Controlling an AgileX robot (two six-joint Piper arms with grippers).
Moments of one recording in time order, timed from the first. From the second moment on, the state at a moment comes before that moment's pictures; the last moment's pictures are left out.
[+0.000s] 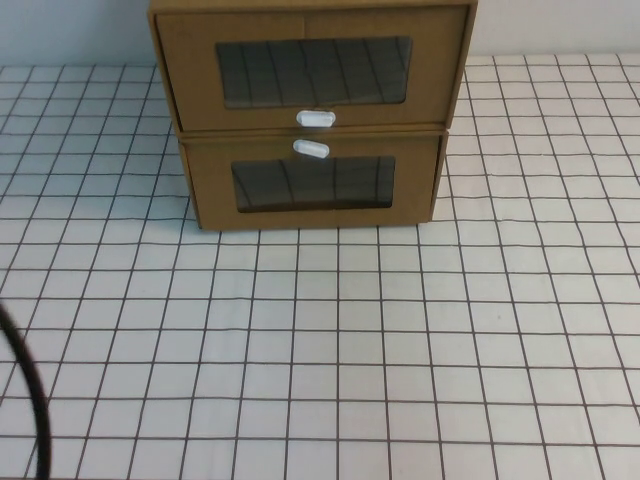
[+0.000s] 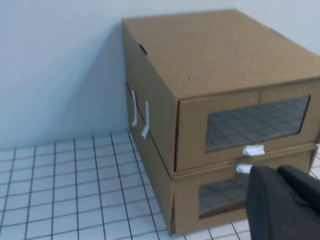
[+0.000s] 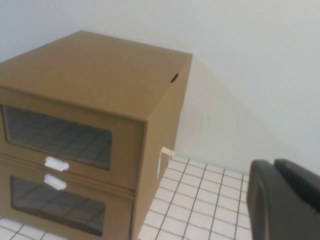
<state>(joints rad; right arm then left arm) 0.12 0.71 -0.95 0.43 0.45 -0.49 -0.13 0.63 -1.02 -0.27 0.70 0.25</state>
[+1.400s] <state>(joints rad) 0.12 0.25 -0.60 0.47 0.44 -0.49 -0.13 0.29 -0.53 -0.26 0.40 0.25</state>
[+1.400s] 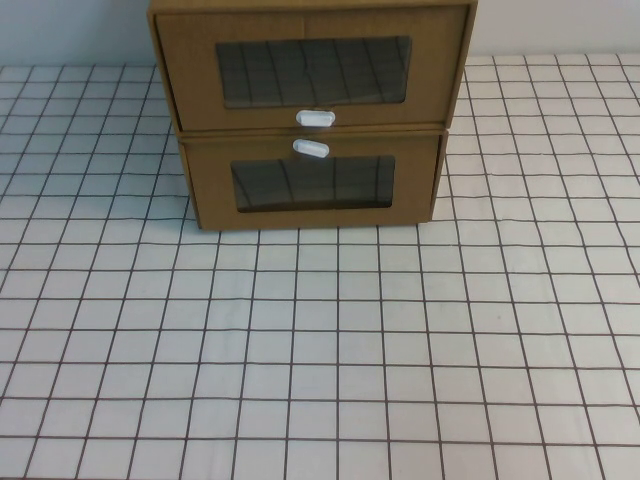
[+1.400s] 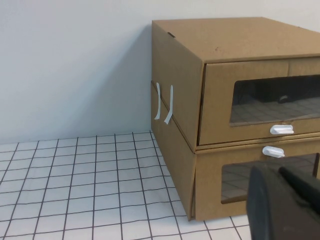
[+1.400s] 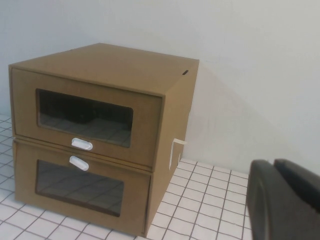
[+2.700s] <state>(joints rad) 0.12 0.25 -0.60 0.47 0.44 -0.49 -0.13 -0.01 0.03 -0.07 0.36 0.16</state>
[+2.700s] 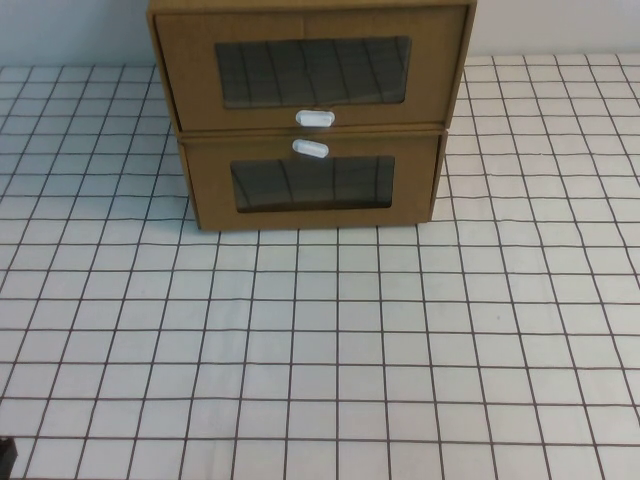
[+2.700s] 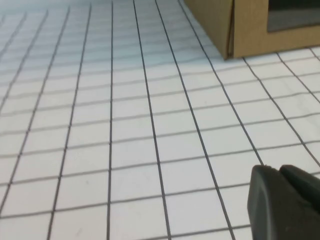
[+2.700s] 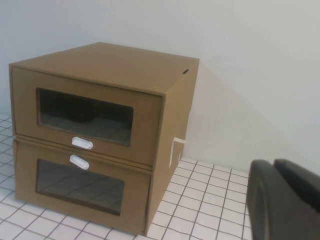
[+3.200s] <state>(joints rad) 0.12 0.25 -0.60 0.47 0.44 -0.49 -0.13 -0.01 0.03 -0.07 0.39 0.12</state>
